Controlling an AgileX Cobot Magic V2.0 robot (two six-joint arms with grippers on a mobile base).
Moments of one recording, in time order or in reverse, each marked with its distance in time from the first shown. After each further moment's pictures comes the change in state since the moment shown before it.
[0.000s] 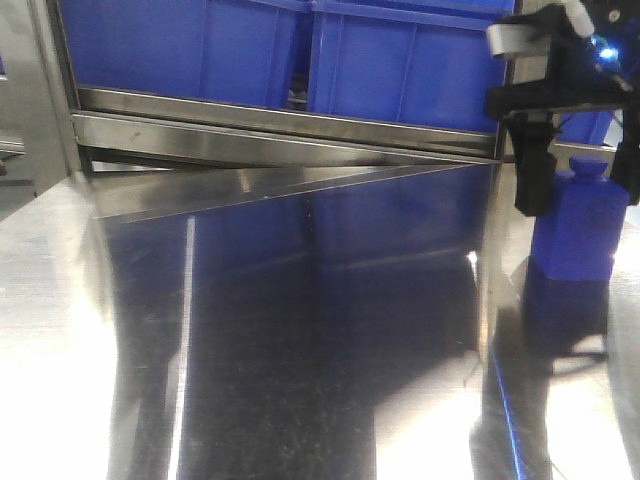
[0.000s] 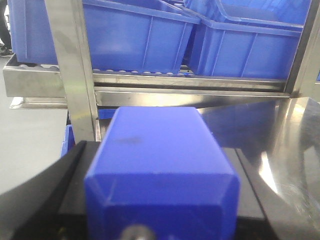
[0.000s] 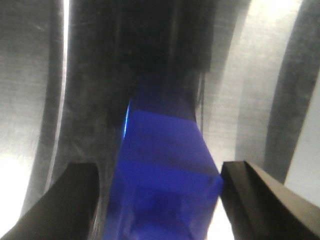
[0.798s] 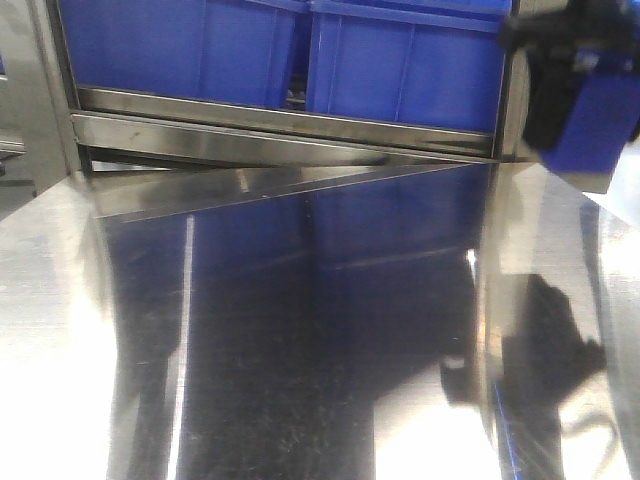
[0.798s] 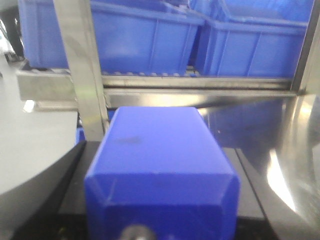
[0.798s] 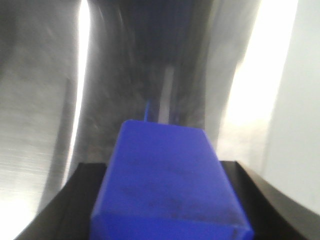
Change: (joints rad) left arm 0.000 -0.087 0.000 0.045 0.062 0.000; right arm 0.000 -0.236 0.084 -0.010 -0.144 0.000
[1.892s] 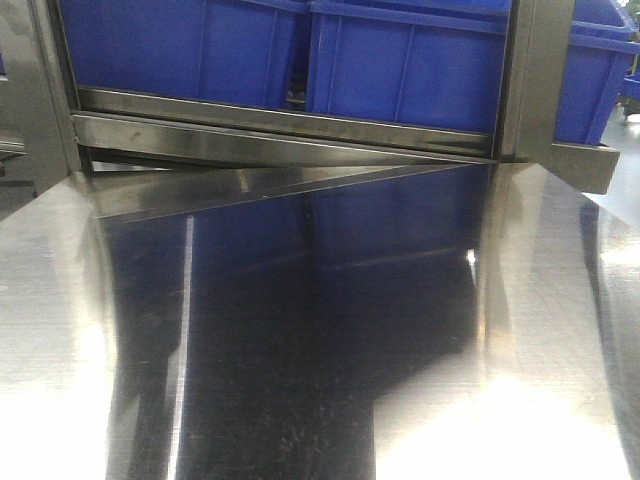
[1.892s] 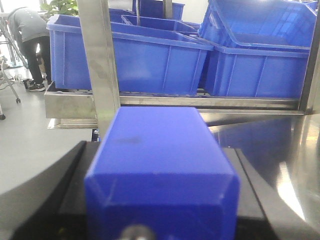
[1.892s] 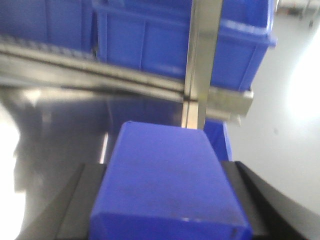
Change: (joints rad) left arm 0.000 -0.188 0.000 0.038 0.104 0.000; right arm 0.000 -1.398 0.773 -0.111 -0.356 0.000
